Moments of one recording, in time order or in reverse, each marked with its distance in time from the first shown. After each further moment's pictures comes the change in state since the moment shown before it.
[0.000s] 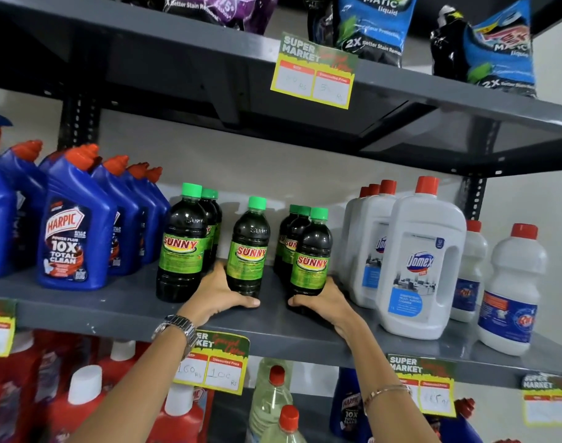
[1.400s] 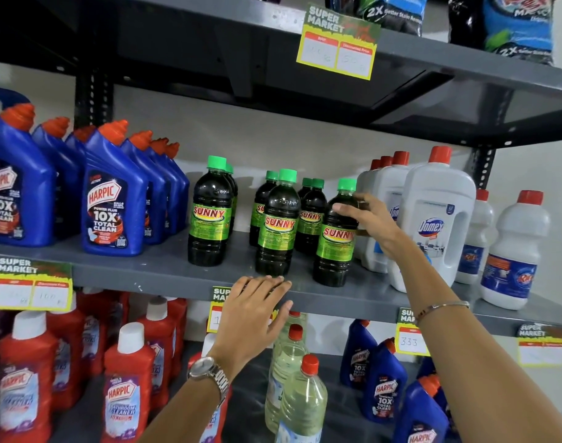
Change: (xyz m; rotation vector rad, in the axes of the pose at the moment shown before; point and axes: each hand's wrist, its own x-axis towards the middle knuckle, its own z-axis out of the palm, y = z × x) left_hand -0.101 -0.034 0.034 0.676 0.389 0.840; right_hand -0.014 -0.077 -0.055 0.110 0.120 -0.164
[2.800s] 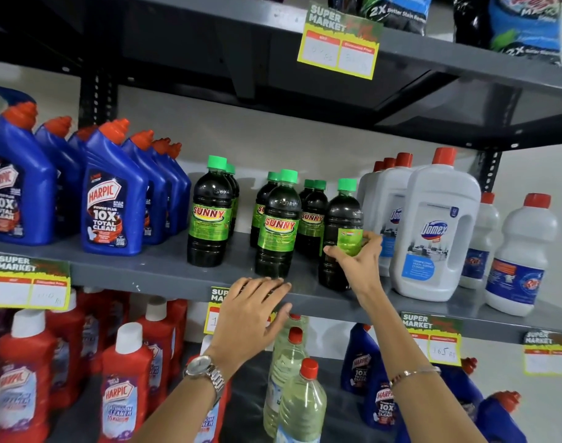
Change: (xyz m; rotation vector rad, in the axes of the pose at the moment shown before) left_hand 0.000 -0.003 0.006 0.037 0.087 0.054; right_hand -0.041 0.059 0.041 0.014 0.268 -0.028
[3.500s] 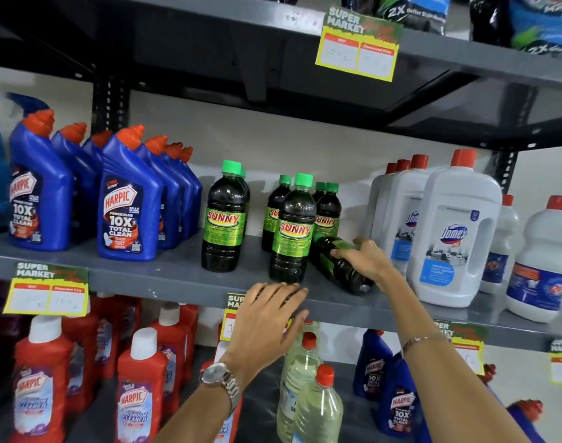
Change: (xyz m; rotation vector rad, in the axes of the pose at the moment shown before) left_hand 0.001 -0.003 -0.004 -0.024 -0.057 0.019; right_hand 0.039 -0.008 0.008 -0.527 -0.286 0.216
